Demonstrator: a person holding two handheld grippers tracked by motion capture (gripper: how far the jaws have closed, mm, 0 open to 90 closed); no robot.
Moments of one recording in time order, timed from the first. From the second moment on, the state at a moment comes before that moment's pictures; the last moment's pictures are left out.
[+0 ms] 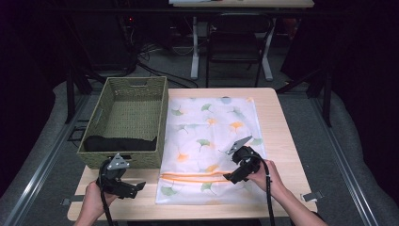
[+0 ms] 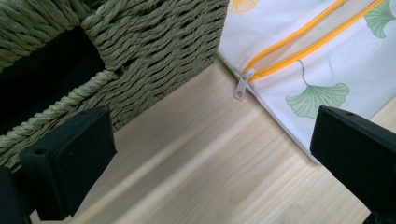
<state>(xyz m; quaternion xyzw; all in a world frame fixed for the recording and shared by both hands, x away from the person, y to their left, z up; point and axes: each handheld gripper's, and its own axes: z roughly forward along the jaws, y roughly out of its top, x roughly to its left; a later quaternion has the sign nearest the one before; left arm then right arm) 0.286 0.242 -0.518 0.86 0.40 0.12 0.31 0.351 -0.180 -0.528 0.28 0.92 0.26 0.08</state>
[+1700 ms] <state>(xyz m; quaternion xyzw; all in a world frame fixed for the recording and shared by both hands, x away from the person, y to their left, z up) 0.288 0.242 -0.526 0.86 0.39 0.10 0.30 0.382 -0.132 -0.552 0.25 0.95 0.18 0.07</state>
